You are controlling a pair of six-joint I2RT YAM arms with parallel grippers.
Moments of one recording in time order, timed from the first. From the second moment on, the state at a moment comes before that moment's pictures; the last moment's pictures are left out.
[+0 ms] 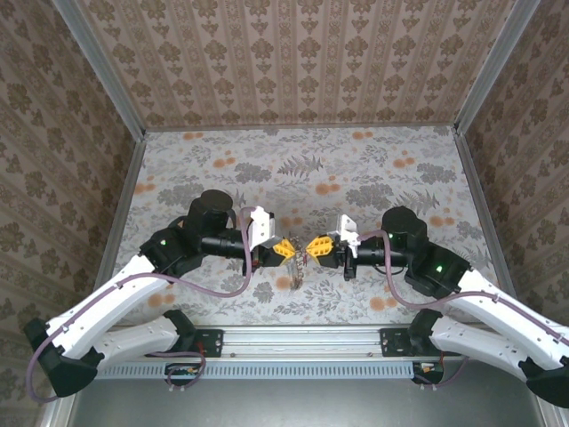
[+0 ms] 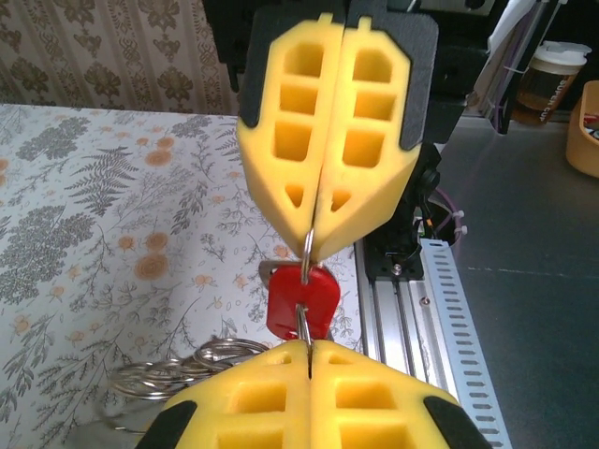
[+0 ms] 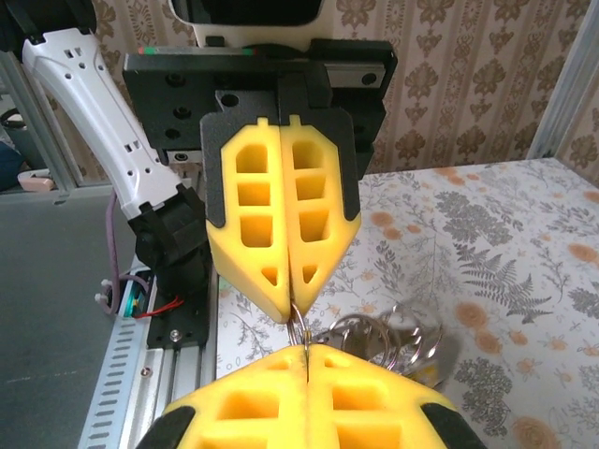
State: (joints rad) left arm -0.88 0.95 0.99 -0.52 0.72 0.28; right arm 0.81 0.82 0.82 -0.24 -0.52 -0.15
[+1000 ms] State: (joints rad) left arm -0.88 0.94 0.99 -0.51 0.71 0.28; right arm 0.83 0.86 0.82 -0.22 -0.53 -0.15
